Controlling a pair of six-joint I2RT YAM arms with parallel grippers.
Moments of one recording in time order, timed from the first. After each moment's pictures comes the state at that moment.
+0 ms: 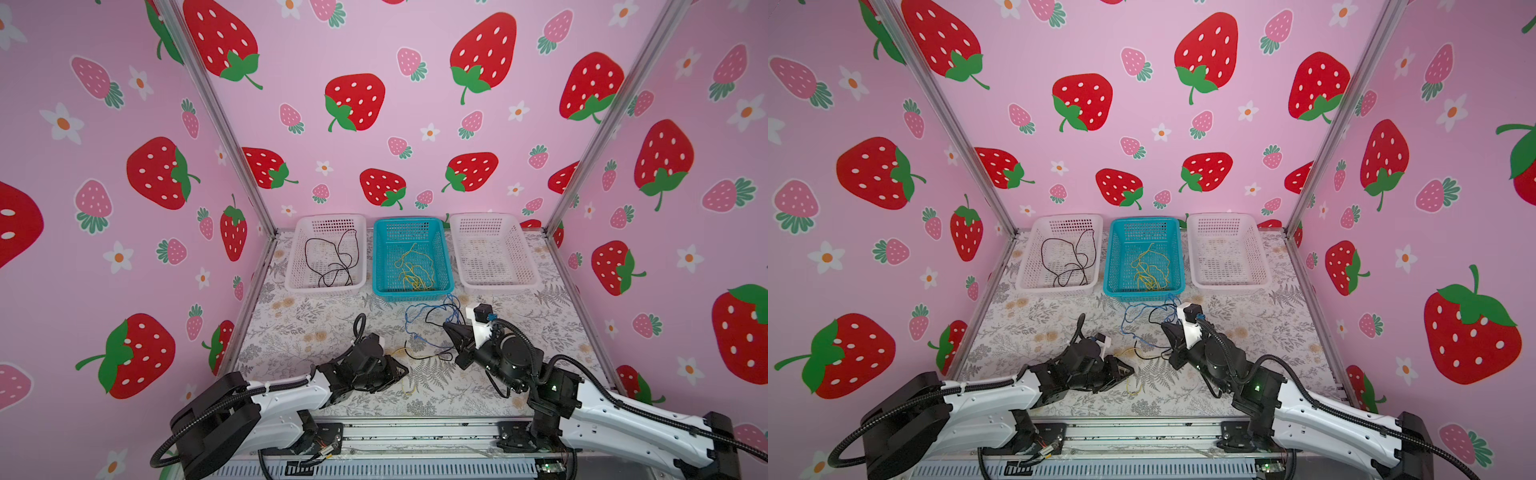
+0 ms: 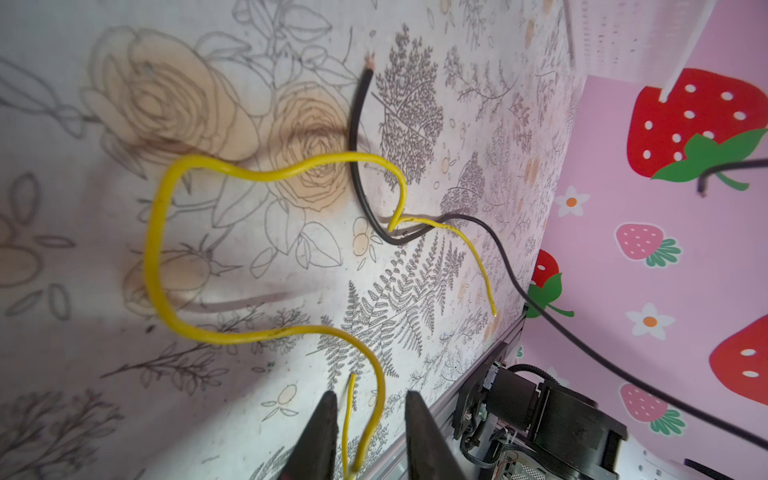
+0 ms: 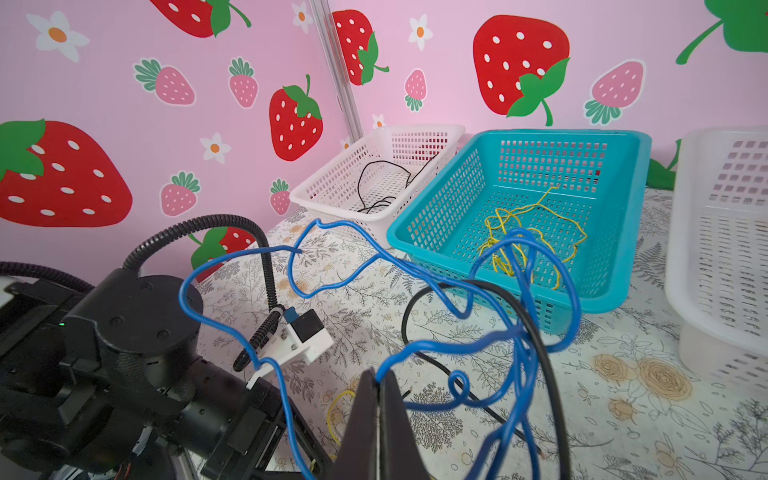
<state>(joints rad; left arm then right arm) -0.88 1.19 0.29 0.19 0.25 -1.28 1.20 0.73 0.49 0.07 0.32 0.31</state>
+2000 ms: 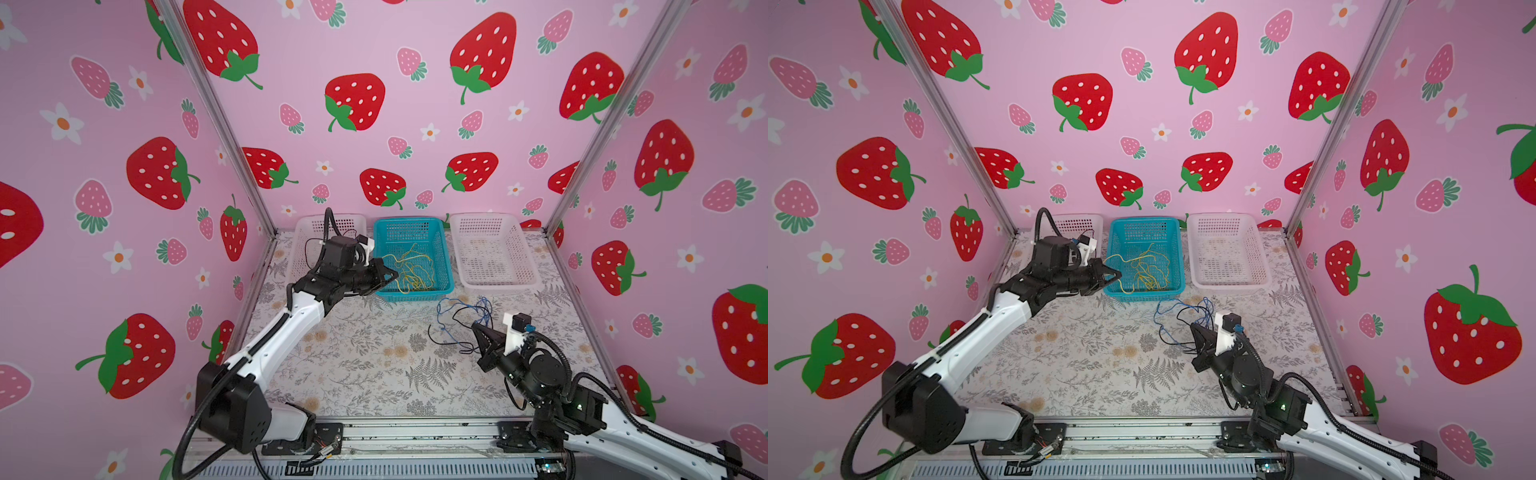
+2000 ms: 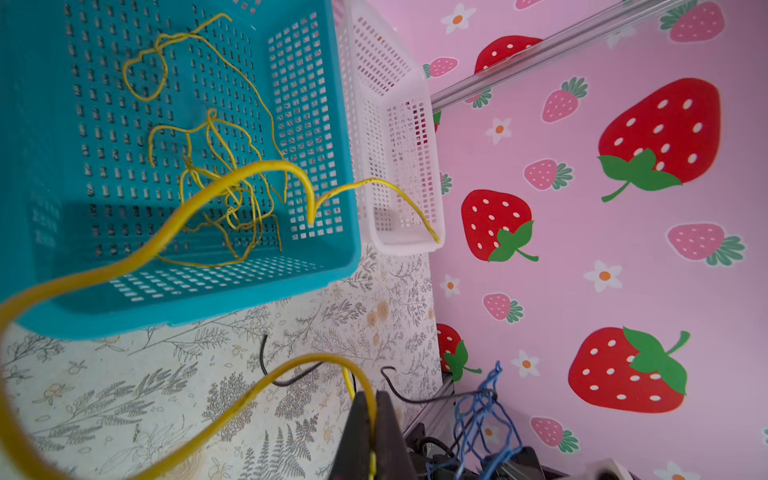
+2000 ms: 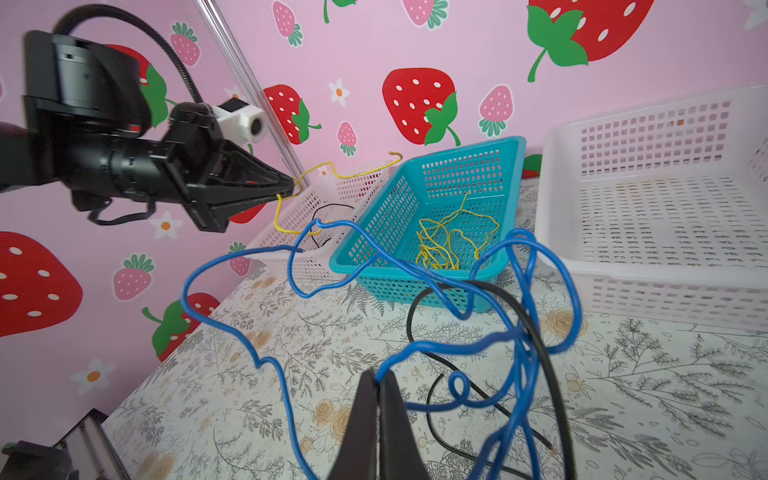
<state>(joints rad) -0.38 1.47 1.23 -0.38 0.56 -0.77 1.18 0.39 0.35 -0.05 0.52 0.43</state>
